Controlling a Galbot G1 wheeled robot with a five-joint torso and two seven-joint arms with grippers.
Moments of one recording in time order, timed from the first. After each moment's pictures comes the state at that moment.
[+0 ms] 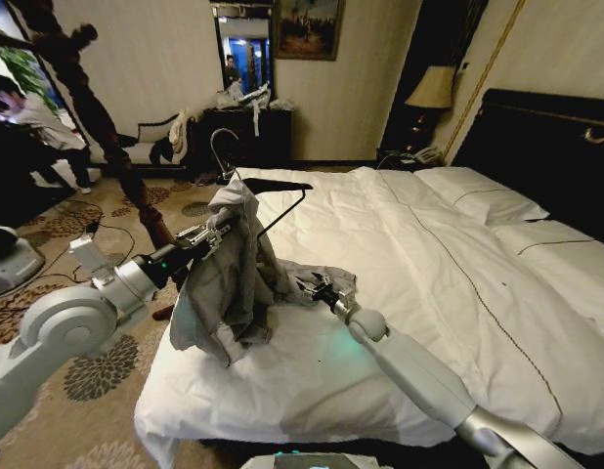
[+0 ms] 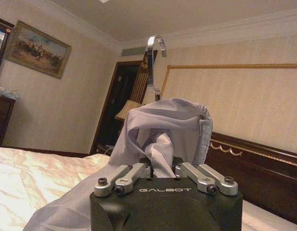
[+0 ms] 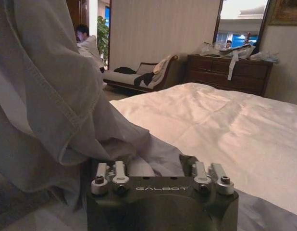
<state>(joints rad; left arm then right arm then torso) 1.22 -0.40 -0.69 -2.32 -1.54 0.15 0.05 -0.73 1.03 -0.16 1.53 0.51 -0.10 -0.03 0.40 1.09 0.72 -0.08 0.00</state>
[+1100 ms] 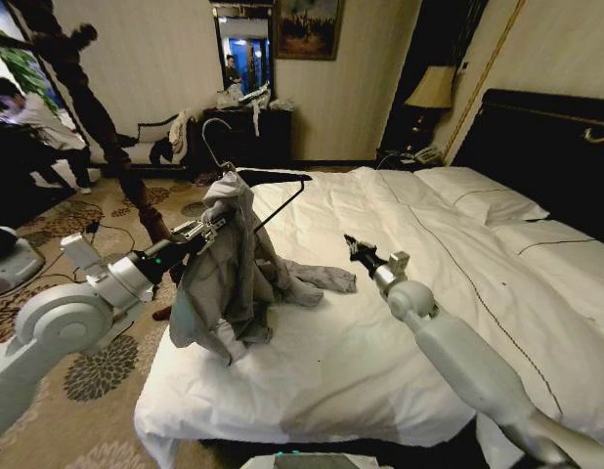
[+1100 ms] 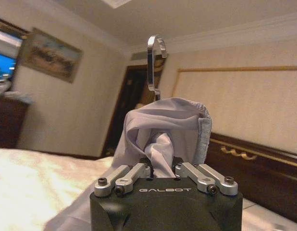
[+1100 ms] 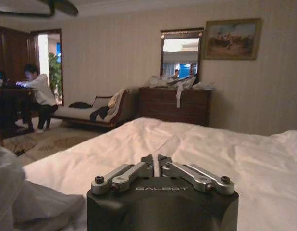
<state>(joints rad) 1.25 -0.42 -0.72 -2.21 -1.52 0.14 0.12 -0.84 0.90 0.12 1.77 0.66 -0.16 0.05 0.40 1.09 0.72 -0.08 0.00</state>
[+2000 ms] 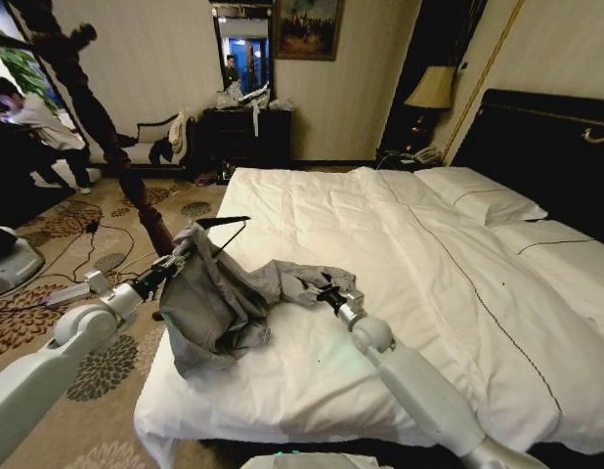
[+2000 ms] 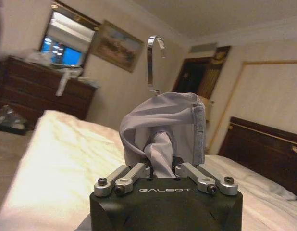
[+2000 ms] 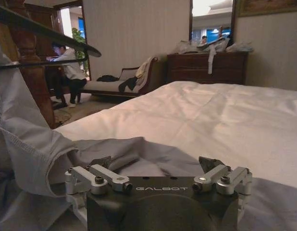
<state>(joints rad) 1.21 -0.58 -0.56 -1.70 -1.34 0.04 0.37 -0.85 1.13 -0.05 1.61 0.51 -0.14 0.04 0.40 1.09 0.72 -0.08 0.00</state>
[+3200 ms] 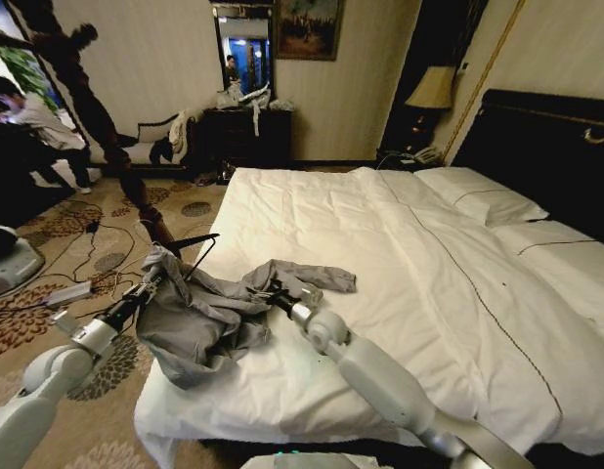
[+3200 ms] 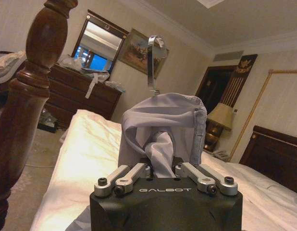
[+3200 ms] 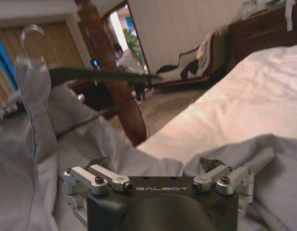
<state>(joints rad) 1.47 -0.69 -0.78 -1.72 -1.30 0.00 0.43 -0.70 1.23 -0.30 1.66 0.80 -0.27 0.08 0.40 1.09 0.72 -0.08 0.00</state>
